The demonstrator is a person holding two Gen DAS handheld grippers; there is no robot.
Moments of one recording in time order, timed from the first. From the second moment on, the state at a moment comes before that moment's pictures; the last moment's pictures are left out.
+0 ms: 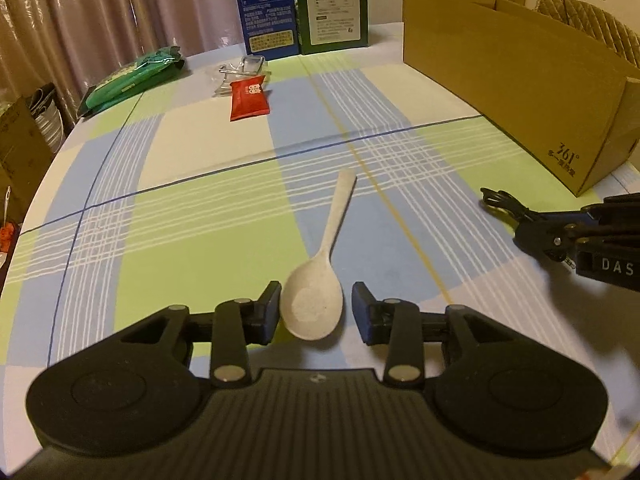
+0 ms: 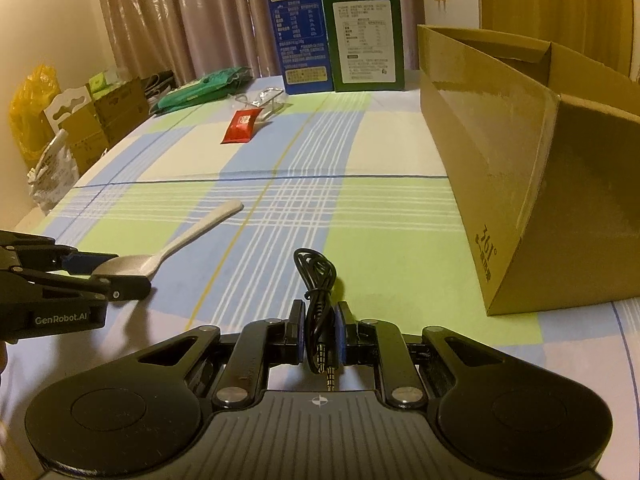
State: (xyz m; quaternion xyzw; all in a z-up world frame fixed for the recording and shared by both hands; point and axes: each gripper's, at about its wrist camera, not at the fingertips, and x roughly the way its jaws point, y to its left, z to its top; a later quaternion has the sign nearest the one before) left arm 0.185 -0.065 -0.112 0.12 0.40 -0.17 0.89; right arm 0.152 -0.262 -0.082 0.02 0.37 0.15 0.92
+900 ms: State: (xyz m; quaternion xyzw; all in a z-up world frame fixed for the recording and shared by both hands) left arm 0.185 -0.070 -0.113 0.18 0.38 -0.20 0.89; right arm 0.155 -0.263 -0.082 0.03 0.37 0.15 0.92
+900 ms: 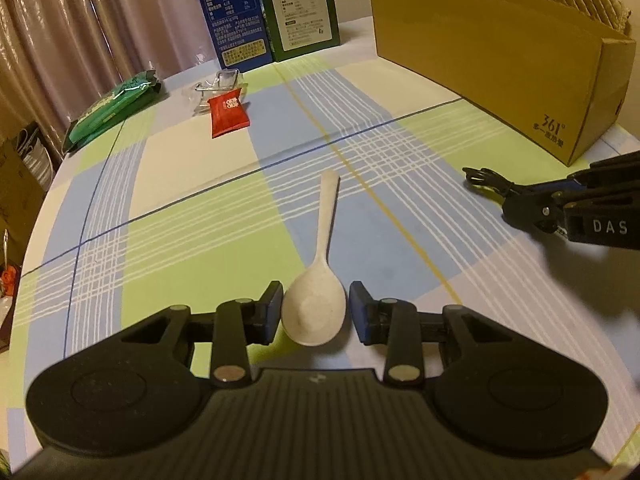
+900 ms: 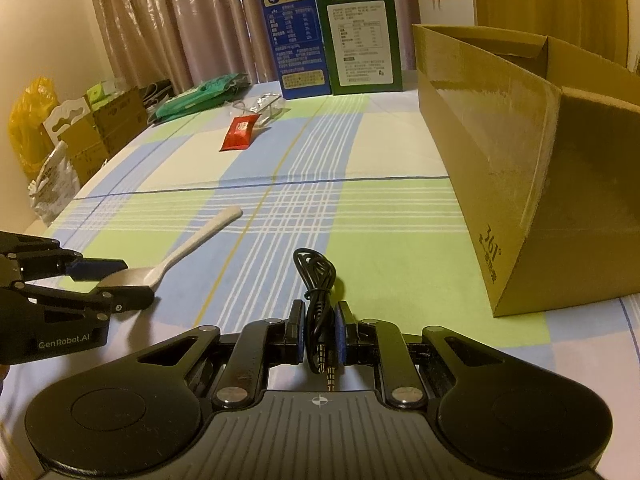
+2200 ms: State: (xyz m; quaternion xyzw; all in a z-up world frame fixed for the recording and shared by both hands) left arm 0.172 -0.079 -0.078 0.07 0.37 -0.21 0.90; right arm 0.141 -0.264 -0.056 0.02 0.34 0.14 0.93
